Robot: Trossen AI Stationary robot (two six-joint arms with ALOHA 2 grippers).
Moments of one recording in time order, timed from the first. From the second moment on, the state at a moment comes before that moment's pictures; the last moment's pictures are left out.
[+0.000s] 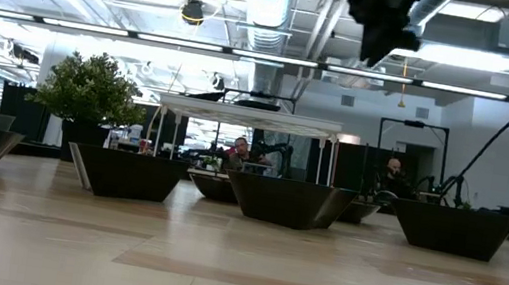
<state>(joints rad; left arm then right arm) 0.47 1.08 0.84 0.15 -0.23 -0.29 -0.59 1.62 1.89 -1.43 -0.05 0.22</state>
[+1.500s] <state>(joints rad) 0.47 1.08 0.84 0.17 -0.24 -0.29 -0.24 1.11 0.72 -1.03 -0.08 0.92</state>
